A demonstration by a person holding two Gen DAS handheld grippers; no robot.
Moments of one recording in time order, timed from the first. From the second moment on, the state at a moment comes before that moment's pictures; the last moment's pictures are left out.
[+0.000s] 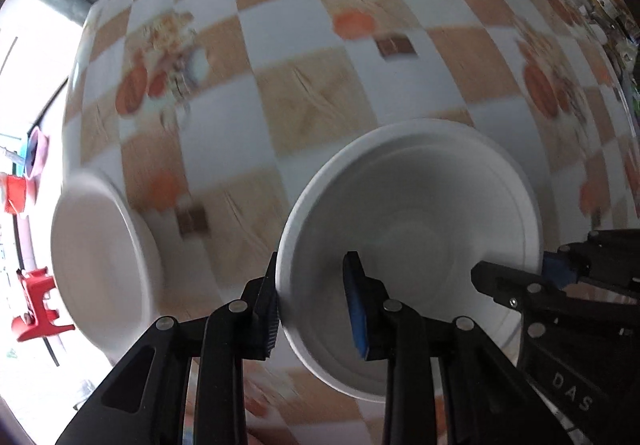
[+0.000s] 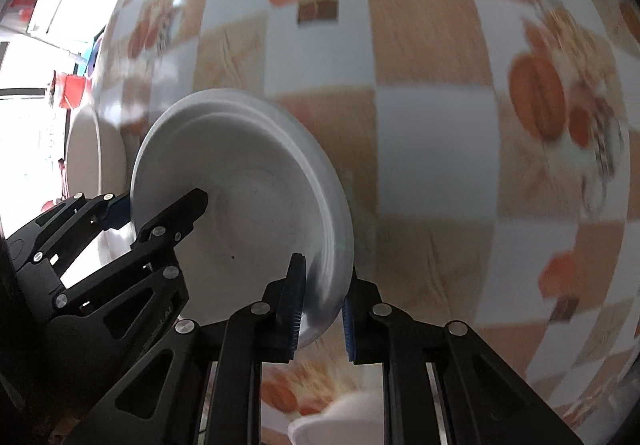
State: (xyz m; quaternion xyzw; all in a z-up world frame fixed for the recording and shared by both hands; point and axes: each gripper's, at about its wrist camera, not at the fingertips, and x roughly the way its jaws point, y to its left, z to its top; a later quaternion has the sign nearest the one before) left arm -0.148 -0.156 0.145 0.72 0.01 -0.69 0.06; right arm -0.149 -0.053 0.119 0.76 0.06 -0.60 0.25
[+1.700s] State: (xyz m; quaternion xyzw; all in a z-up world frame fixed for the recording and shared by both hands) left arm -0.040 -0.022 0.198 0.71 0.03 -0.70 0.02; right arm -0.051 0.063 0.171 0.74 0.12 -0.64 0.19
